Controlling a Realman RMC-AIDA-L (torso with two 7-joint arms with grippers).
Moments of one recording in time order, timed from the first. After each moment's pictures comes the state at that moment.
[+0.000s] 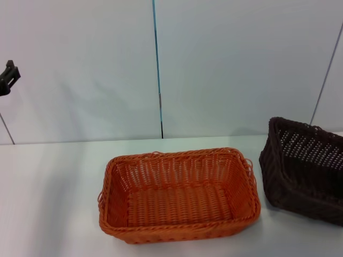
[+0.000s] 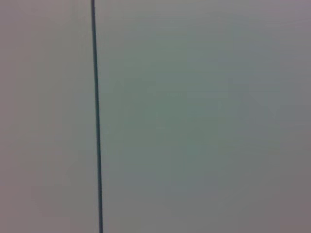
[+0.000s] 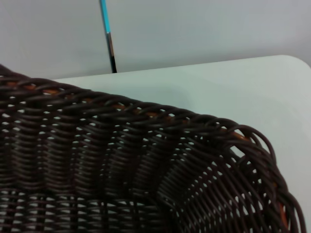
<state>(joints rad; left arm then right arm) -0.35 -2.14 -1.84 -1.14 2.85 0.14 0.13 0.73 1.90 2.32 0.47 -2.75 0.58 2.67</state>
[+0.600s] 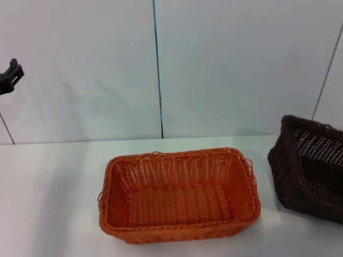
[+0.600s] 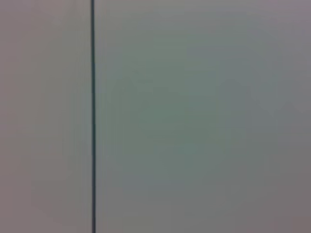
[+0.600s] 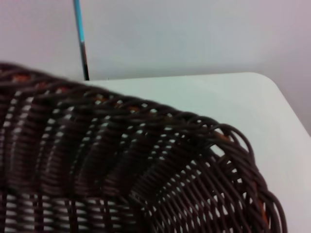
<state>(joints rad) -0.36 -2.15 -1.85 -1.16 2.85 0.10 0.12 0.68 1.95 2.32 0.52 -2.81 0.46 2.67</state>
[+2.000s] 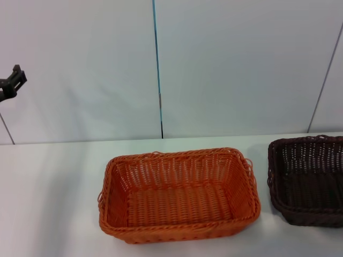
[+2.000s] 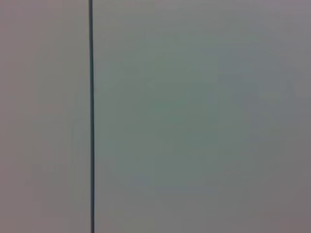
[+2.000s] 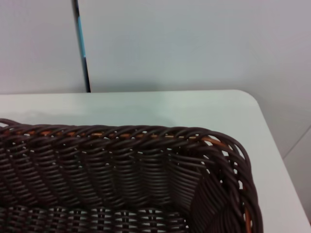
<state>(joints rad) -0.36 -2.16 -1.85 -1.16 2.85 0.07 0.12 0.63 1.93 2.37 0.91 -2.89 0.91 2.67</state>
